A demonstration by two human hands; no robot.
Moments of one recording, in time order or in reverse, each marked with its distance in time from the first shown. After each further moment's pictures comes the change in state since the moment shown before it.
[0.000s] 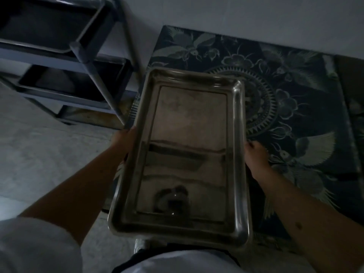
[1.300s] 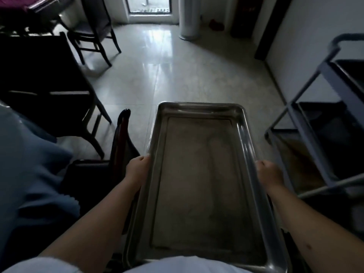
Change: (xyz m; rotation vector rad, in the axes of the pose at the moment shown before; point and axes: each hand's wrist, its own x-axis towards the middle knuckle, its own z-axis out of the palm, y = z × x) left_hand -0.365 -0.536 -0.265 -0.833 1.063 -0.512; right_hand -0.464 -0.157 0.424 -0.681 -0.805 -1.156
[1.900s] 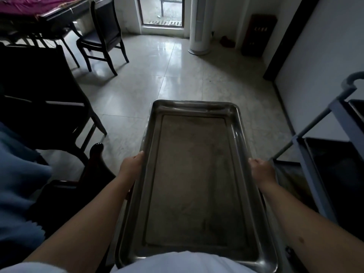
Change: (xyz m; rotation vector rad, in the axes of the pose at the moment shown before) left_hand 0.123 0.125 0.082 -0.014 0.035 0.022; right_hand 0.217 -0.073 -0.031 0.200 -0.088 -0.054
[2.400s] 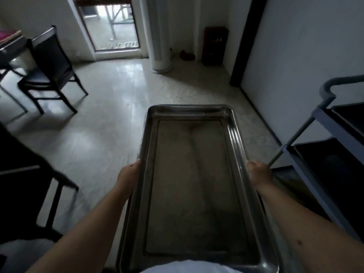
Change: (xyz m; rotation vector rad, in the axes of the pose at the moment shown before) left_hand 0.240 0.145 0.028 0.024 -0.193 0.071; right_hand 0.153 -0.103 0.038 0.125 0.196 0.165
